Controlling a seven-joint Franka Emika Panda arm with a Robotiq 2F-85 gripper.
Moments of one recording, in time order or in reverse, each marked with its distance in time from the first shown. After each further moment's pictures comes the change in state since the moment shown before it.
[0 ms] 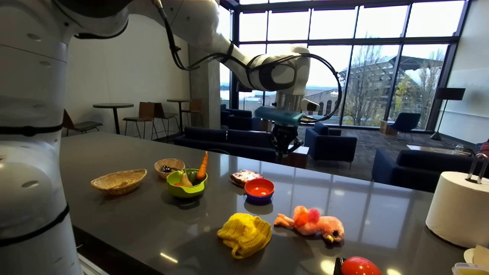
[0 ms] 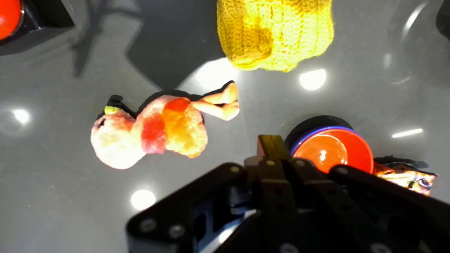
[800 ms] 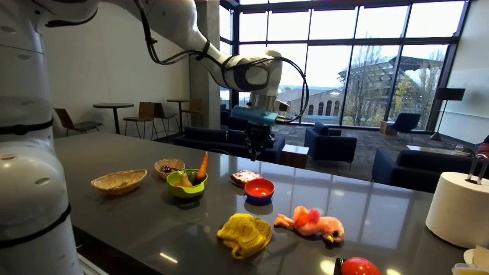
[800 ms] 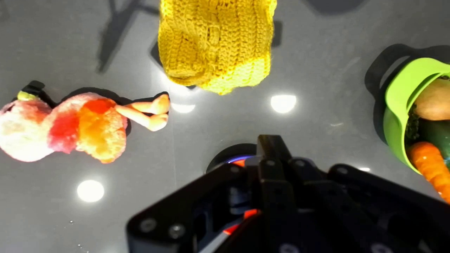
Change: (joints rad) arm 0.097 -0.143 0.024 -0.190 0.000 0.016 -0.108
